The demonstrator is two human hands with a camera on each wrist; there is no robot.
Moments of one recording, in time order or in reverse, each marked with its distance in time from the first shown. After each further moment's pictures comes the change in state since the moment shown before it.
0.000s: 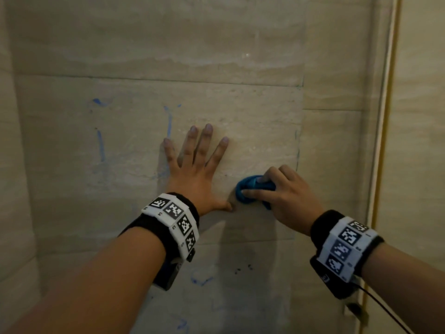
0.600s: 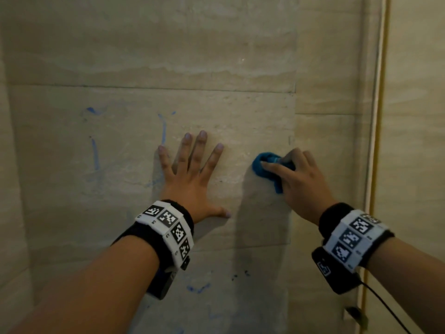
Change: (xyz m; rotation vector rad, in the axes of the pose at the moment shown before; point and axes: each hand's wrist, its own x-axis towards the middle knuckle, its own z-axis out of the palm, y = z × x) left_hand -0.001 0.001 -0.003 0.015 -0.037 -0.009; right_hand 0.001 0.032 -0.011 -0.031 0.130 0.258
